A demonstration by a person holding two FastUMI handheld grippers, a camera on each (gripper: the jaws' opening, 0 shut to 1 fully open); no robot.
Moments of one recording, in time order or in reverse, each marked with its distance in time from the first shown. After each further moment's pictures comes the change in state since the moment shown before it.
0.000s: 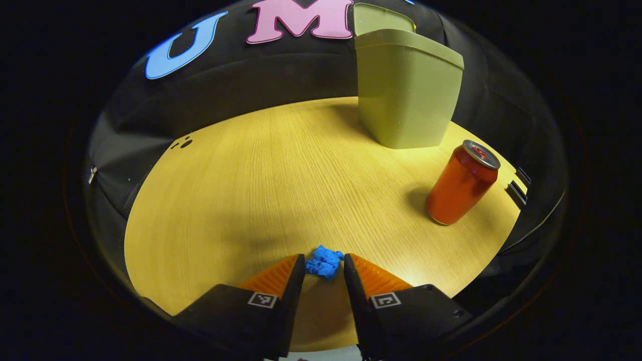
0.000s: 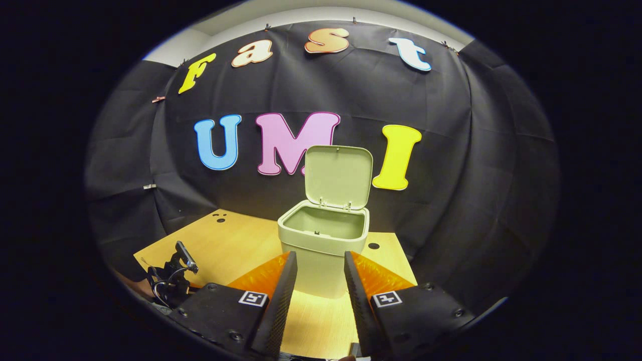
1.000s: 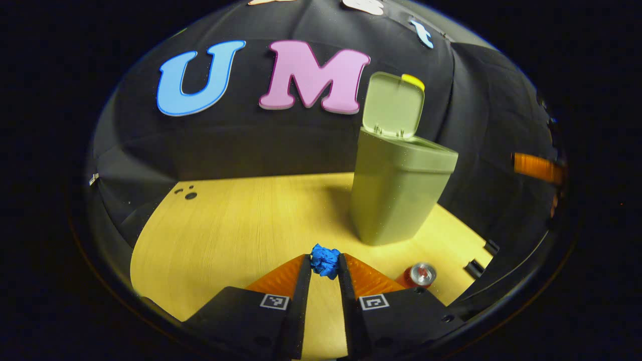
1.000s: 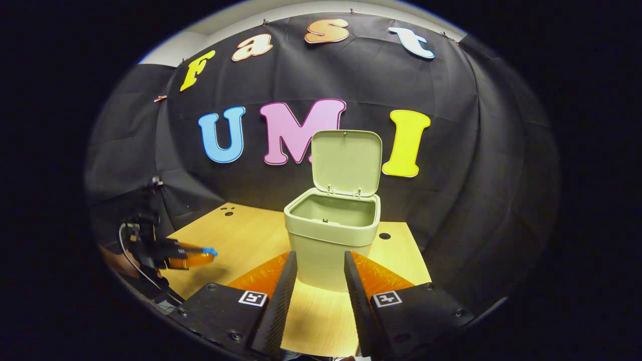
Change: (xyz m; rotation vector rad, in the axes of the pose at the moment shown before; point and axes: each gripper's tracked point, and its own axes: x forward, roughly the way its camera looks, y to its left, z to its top) left arm -0.100 0.006 0.189 -0.124 -0.403 -0.079; right arm 0.015 0.009 -0.027 0.034 0.059 0.062
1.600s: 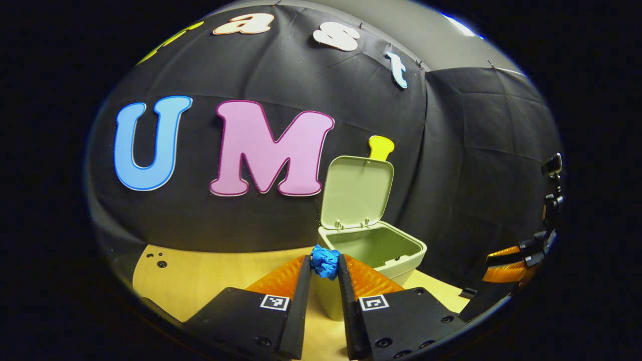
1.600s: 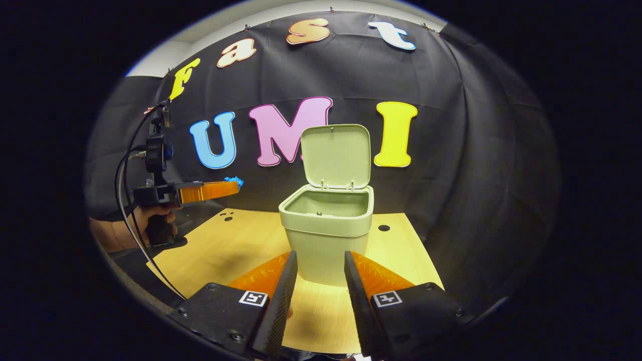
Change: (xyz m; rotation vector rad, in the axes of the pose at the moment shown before) left arm 0.038 -0.076 0.178 0.073 -0.281 -0.179; right arm -0.008 -0.014 -0.010 0.083 -0.008 -0.038
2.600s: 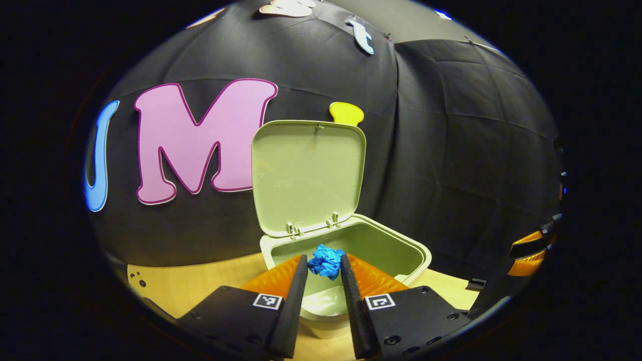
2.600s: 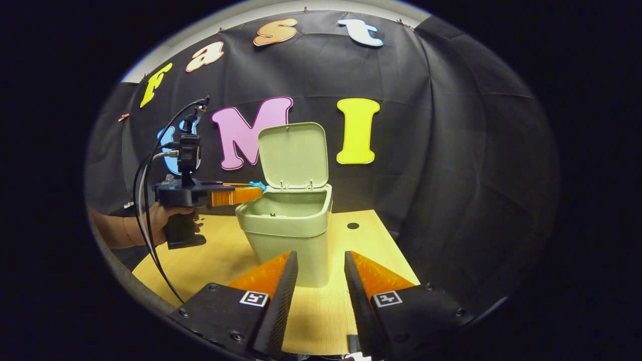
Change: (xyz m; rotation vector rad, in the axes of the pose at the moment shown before) left arm 0.125 -0.060 -0.026 0.121 0.120 -0.130; right arm 0.008 -0.062 -0.005 0.046 -0.005 -0.156
